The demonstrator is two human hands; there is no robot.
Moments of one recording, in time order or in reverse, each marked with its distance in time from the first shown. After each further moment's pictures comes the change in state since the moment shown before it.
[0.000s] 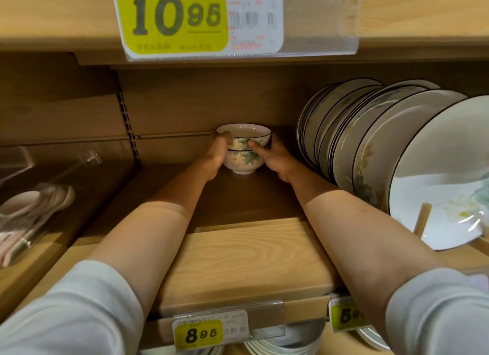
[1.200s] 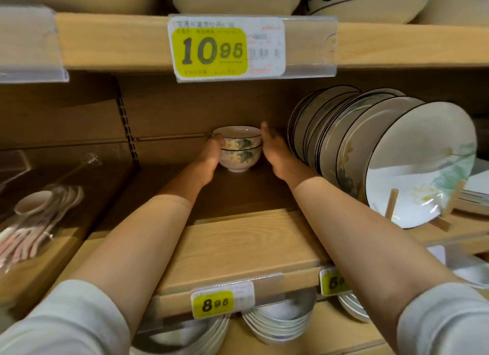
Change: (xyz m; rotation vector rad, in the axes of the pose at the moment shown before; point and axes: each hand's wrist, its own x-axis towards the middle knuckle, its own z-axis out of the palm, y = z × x) left_hand -0.048 0.017 -0.011 -0.118 -0.001 -0.054; right_hand -0.053 -0.061 0.003 -0.061 0.157 0.185
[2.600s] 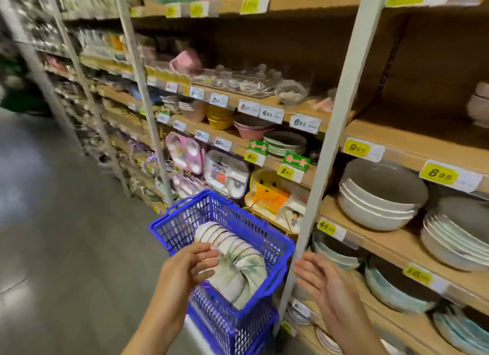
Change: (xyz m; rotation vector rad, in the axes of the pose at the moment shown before) left_hand -0.669 -0.177 -0.206 -0.371 1.011 -0.185; right_hand -0.541 0.120 0.091 0.372 -0.625 0.628
